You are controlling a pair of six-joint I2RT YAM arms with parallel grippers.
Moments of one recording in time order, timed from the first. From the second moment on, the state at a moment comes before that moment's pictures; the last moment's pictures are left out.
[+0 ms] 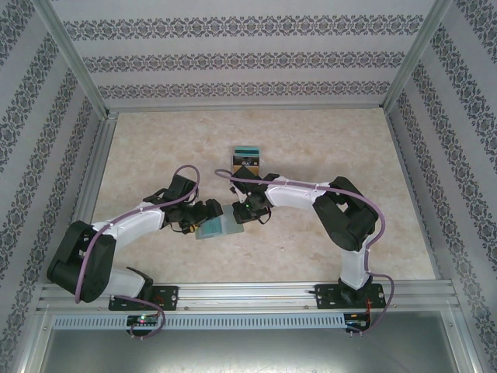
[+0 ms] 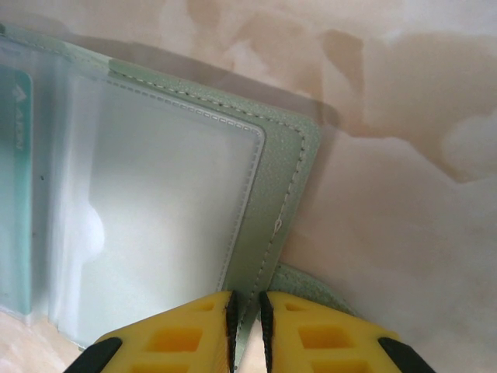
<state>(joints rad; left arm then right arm) -0.41 1.37 0.64 -0.36 0.34 -0.84 0.80 1.93 1.22 -0.56 -0.22 0.44</state>
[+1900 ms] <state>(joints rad) -0.41 1.36 0.64 -0.32 0.36 -0.84 0.81 1.93 1.22 -0.56 -0.21 0.44</state>
